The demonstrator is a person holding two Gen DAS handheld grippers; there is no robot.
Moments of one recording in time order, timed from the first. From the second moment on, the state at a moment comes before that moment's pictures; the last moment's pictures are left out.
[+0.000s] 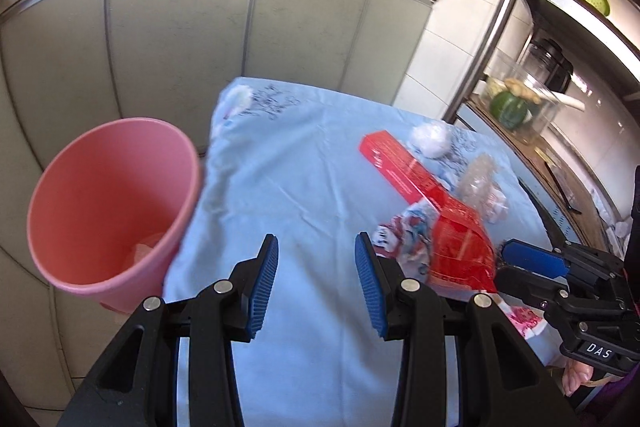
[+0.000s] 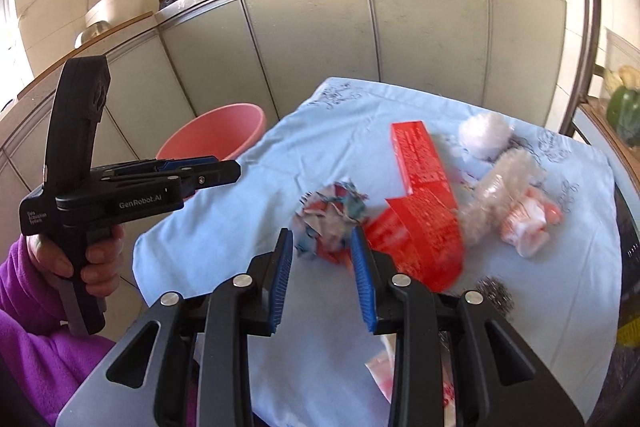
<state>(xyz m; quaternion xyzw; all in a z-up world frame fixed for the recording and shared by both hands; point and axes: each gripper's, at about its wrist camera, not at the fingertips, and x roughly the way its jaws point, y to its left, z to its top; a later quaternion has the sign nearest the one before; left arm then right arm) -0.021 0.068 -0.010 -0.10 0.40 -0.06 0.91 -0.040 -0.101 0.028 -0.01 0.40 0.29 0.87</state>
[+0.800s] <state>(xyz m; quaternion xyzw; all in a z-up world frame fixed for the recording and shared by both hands) 0.006 -0.010 -0.040 -0.03 0.45 -0.12 0.88 -0.041 -0.143 0.009 0.03 0.41 0.24 0.88</state>
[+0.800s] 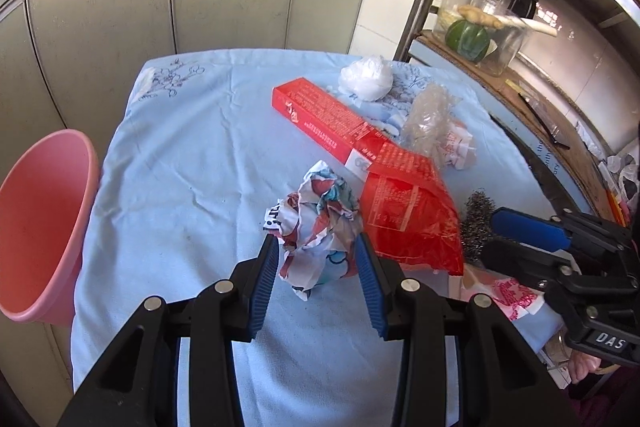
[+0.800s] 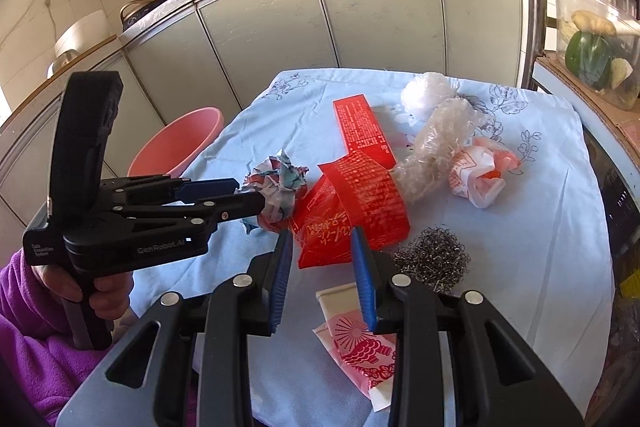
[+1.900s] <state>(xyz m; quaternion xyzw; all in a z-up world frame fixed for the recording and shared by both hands) -0.013 0.027 -0.026 -0.09 0.42 -0.12 0.90 -0.025 -0.118 -0.012 -0.01 0.44 0.21 0.87</state>
